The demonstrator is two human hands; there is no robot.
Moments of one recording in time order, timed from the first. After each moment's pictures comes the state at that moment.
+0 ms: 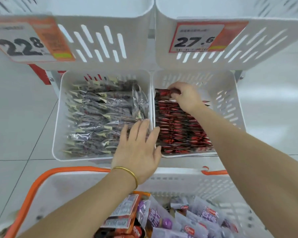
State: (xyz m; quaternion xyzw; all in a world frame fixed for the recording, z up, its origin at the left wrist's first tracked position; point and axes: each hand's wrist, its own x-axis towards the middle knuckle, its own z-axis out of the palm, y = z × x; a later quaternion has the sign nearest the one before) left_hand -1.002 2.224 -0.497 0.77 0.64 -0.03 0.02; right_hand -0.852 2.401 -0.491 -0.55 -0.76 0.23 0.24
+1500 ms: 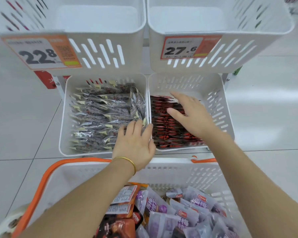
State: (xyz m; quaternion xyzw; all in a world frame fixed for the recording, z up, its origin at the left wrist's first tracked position) left_hand -1.002 2.226 -0.495 0.75 0.66 -0.02 -0.01; right_hand -0.819 2.309 -0.462 -0.54 -0.80 0.17 0.20
